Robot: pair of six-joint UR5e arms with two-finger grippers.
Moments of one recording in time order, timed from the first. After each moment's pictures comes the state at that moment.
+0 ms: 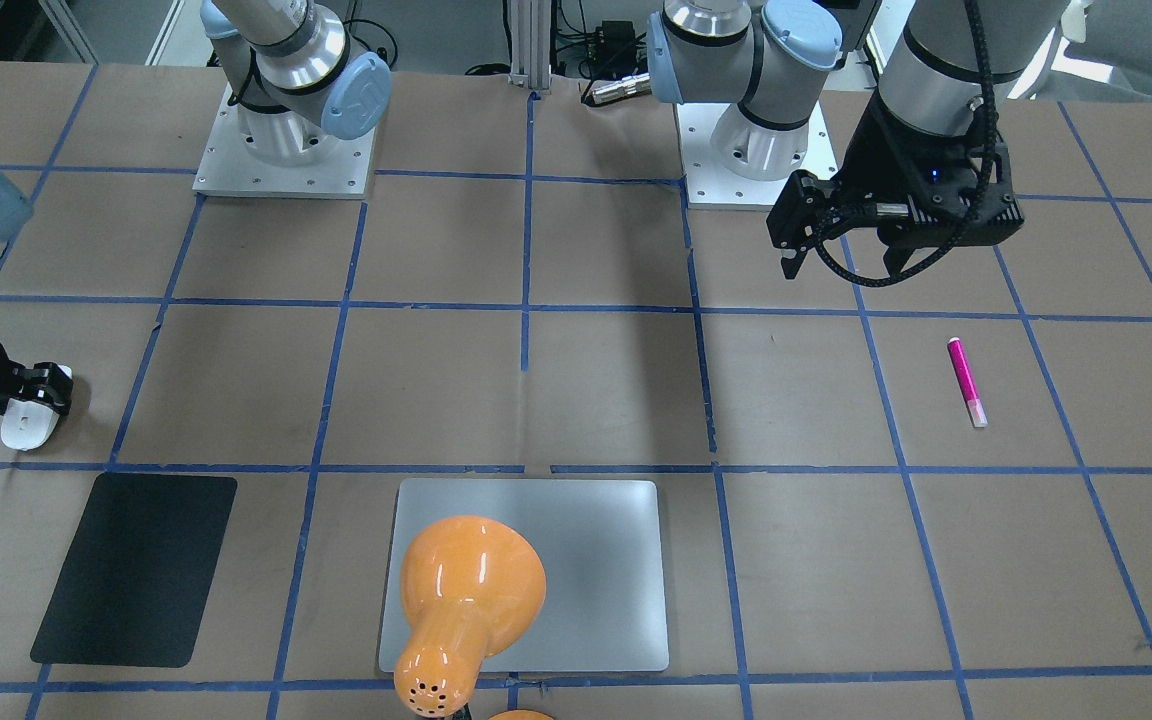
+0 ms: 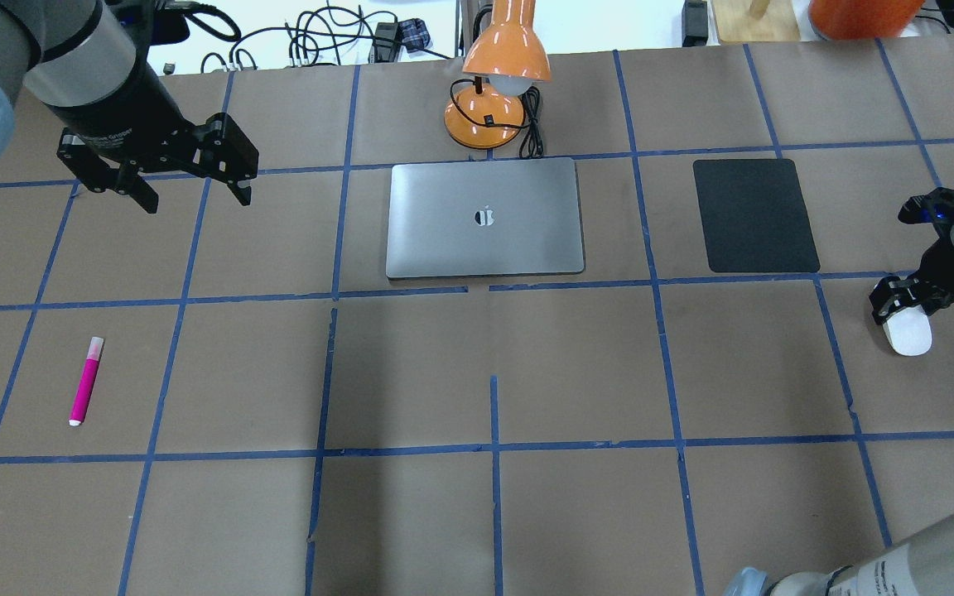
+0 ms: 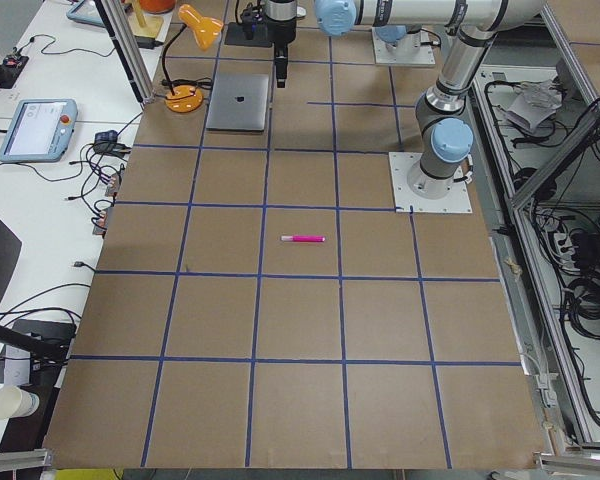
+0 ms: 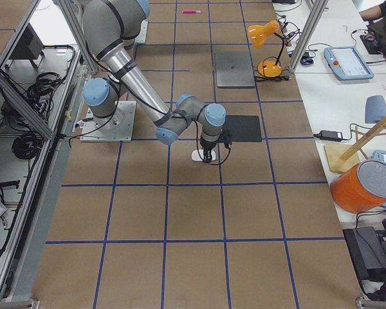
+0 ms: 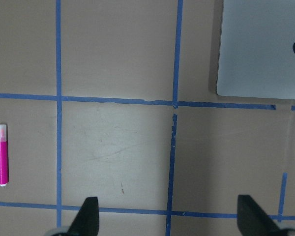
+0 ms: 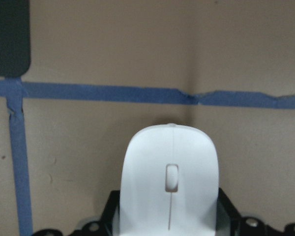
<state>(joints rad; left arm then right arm) -1.52 -1.56 -1.58 -1.54 1.59 0.00 0.94 -1.21 1.97 -2.31 -1.62 -0.68</state>
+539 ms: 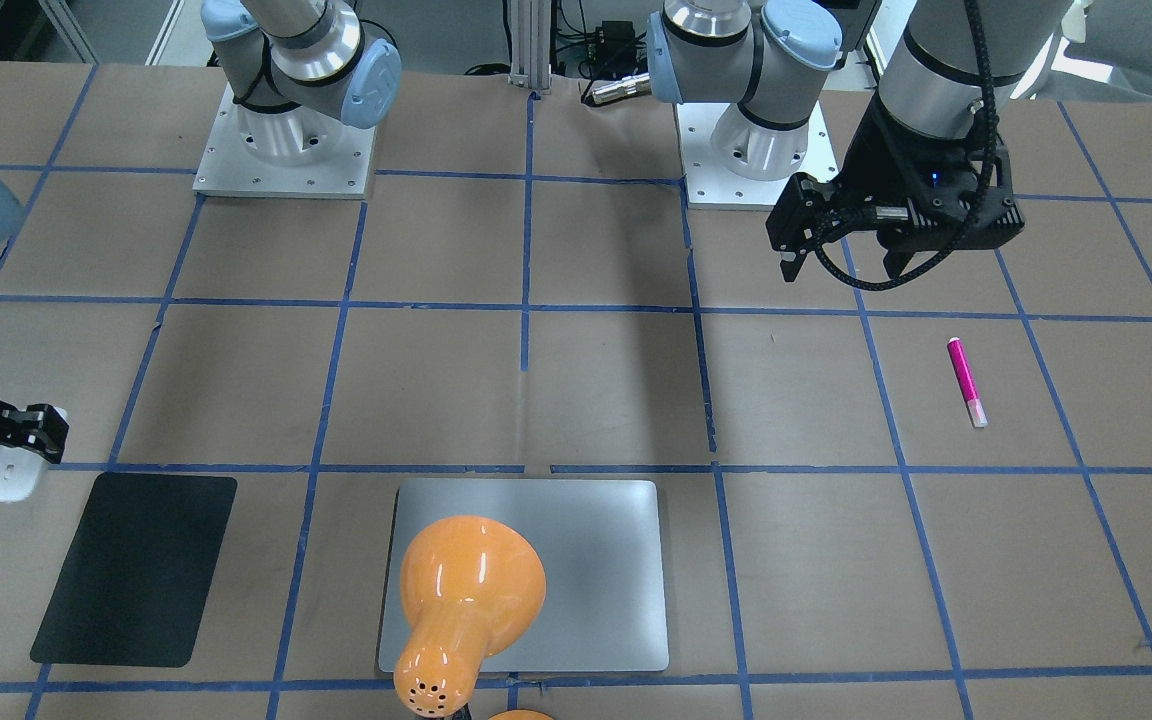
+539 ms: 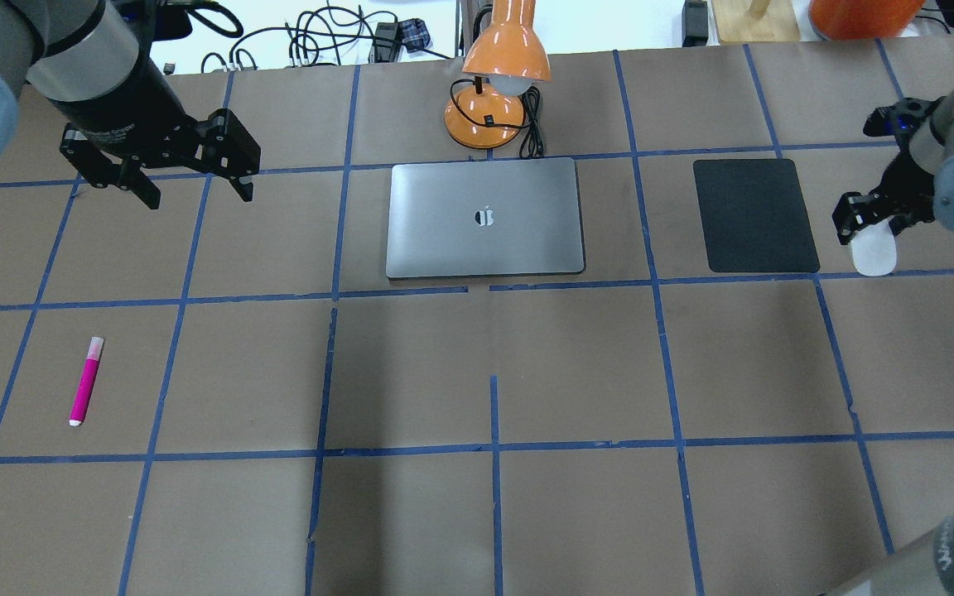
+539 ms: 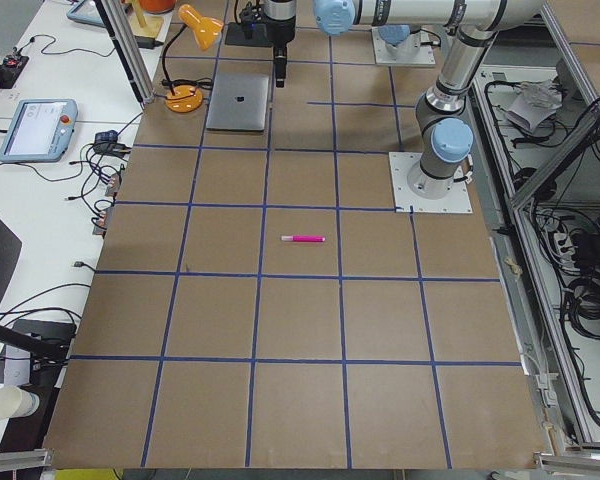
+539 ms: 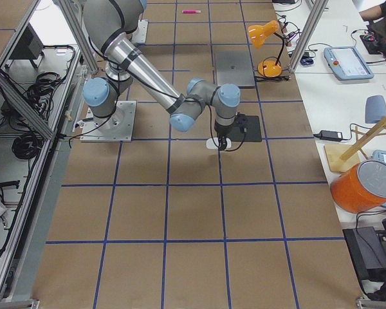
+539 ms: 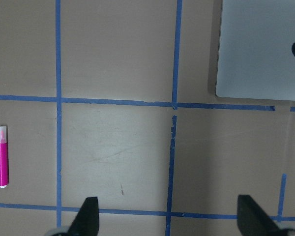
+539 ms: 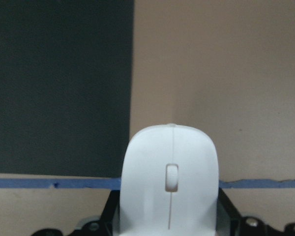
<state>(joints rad) -1.52 -1.57 -1.57 -1.54 1.59 0.00 1.16 -1.20 1.75 -2.17 -1.62 -0.44</state>
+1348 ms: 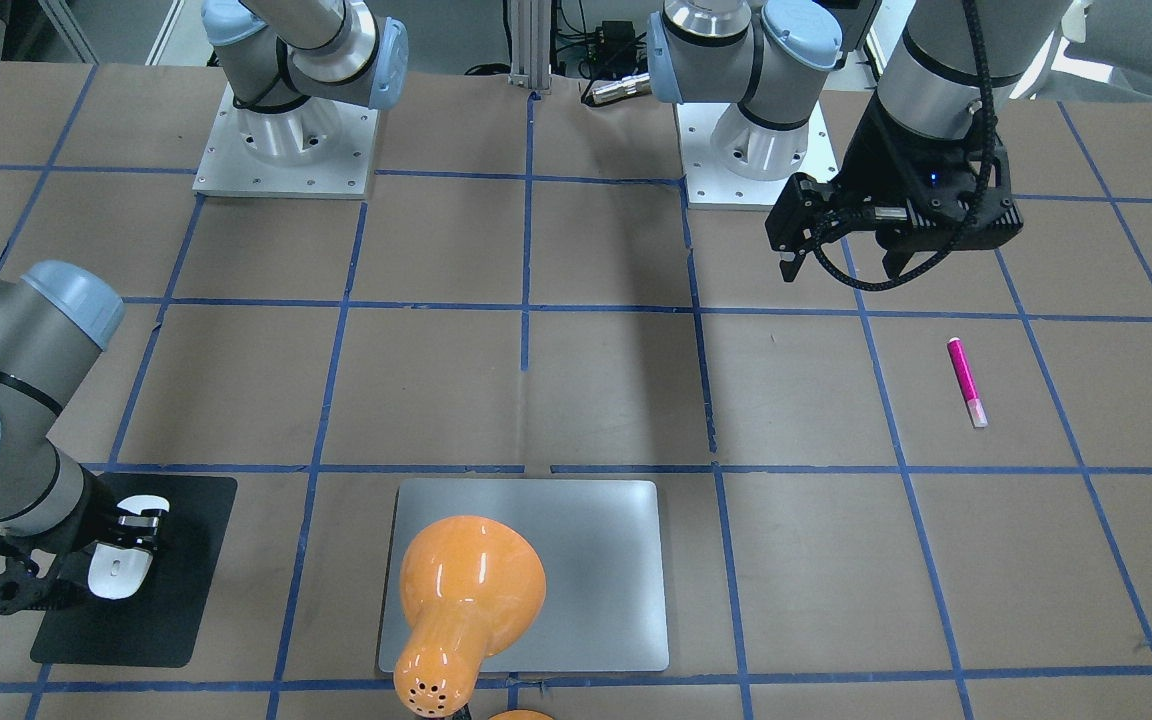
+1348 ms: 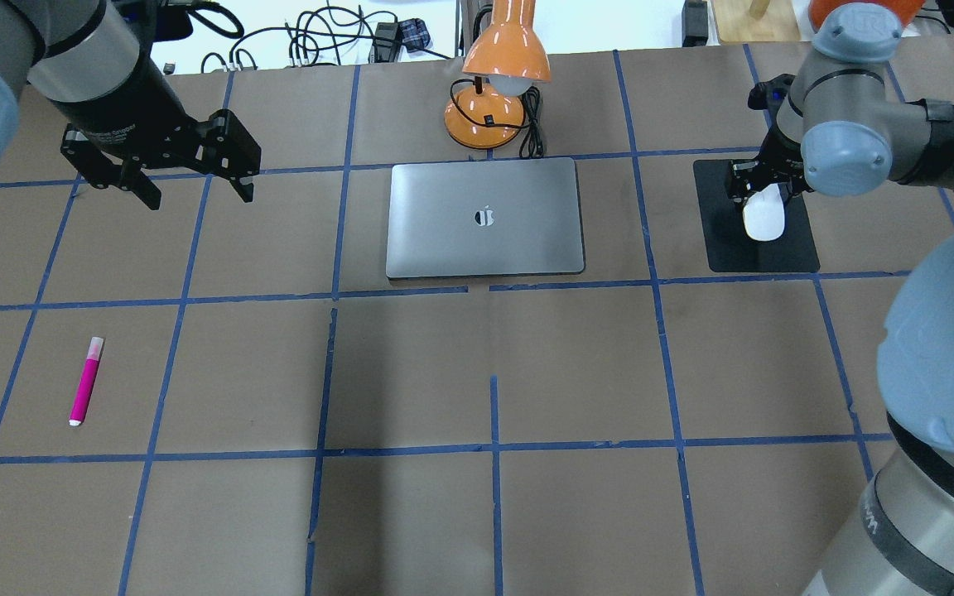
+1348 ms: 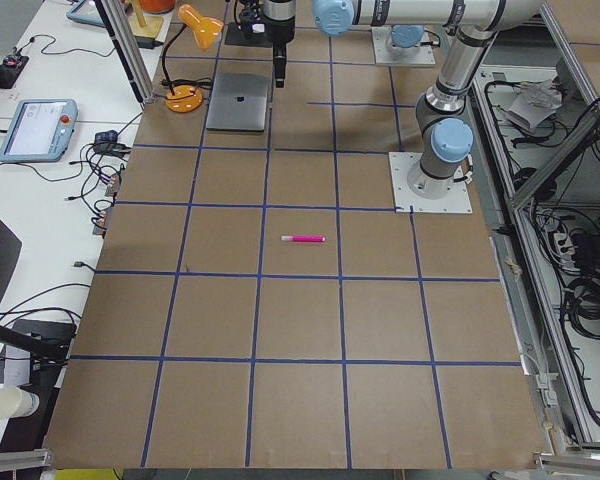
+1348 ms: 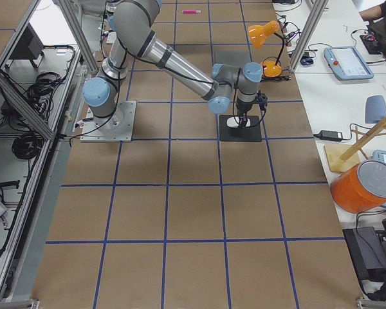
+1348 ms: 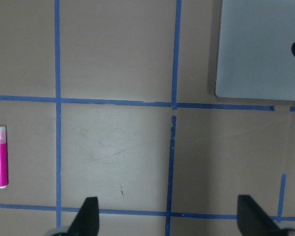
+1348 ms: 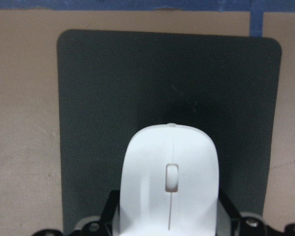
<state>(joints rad) -1.52 -1.57 -1.57 -1.54 1.59 0.00 1.33 -1.01 1.61 -2.19 -1.61 -0.25</state>
